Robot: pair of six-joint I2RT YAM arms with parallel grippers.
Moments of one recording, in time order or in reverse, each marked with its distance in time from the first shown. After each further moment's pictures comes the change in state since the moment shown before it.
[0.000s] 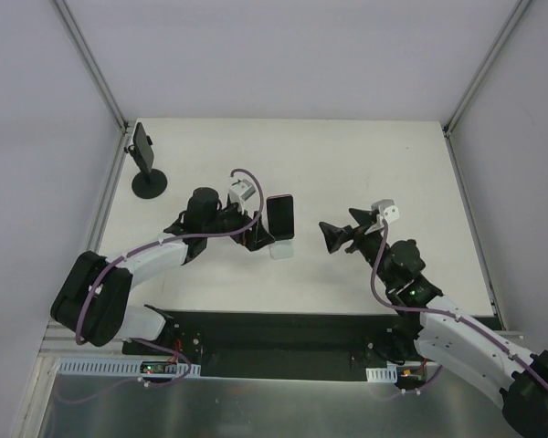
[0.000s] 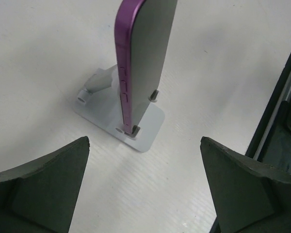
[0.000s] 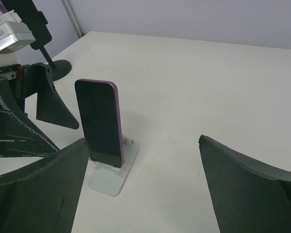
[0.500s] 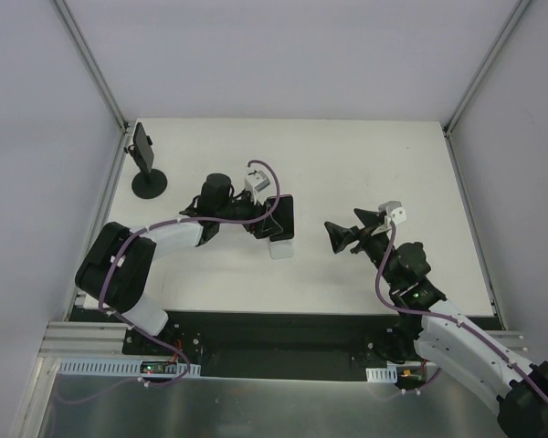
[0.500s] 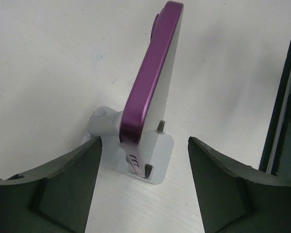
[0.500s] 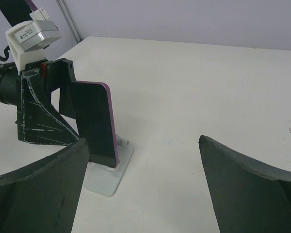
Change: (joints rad) left arm 0.000 0.238 0.152 0.081 0.112 0.108; right arm -0.070 -0.064 -0.036 0.000 -0.058 0.014
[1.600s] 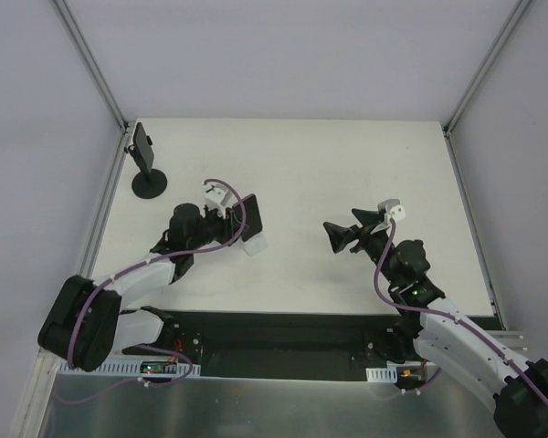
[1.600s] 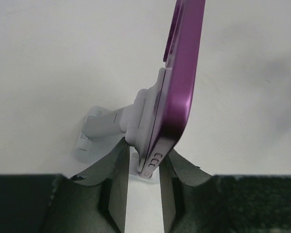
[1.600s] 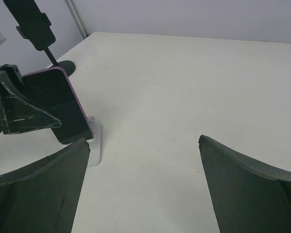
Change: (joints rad) left arm 0.047 -0.285 -0.303 0.123 -0.290 -0.067; right arm -0.042 0.033 -0.002 0.016 -0.070 0.029
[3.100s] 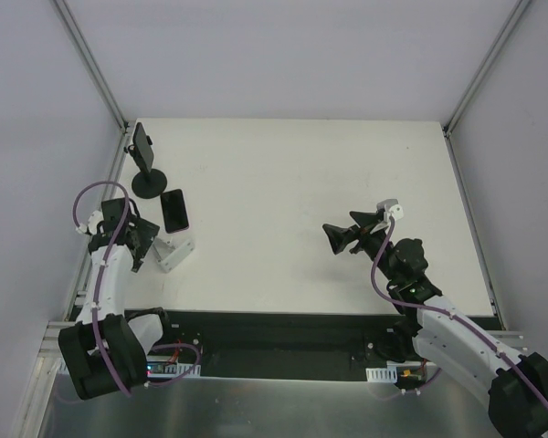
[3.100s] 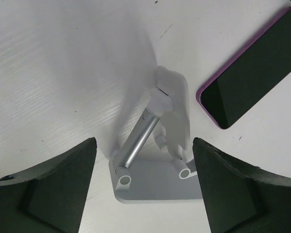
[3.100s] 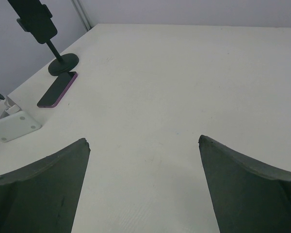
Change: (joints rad) left arm 0.705 -0.258 0.191 -1.075 -0.546 -0.687; right arm -0.054 0.058 -0.028 0.060 -0.082 0.042
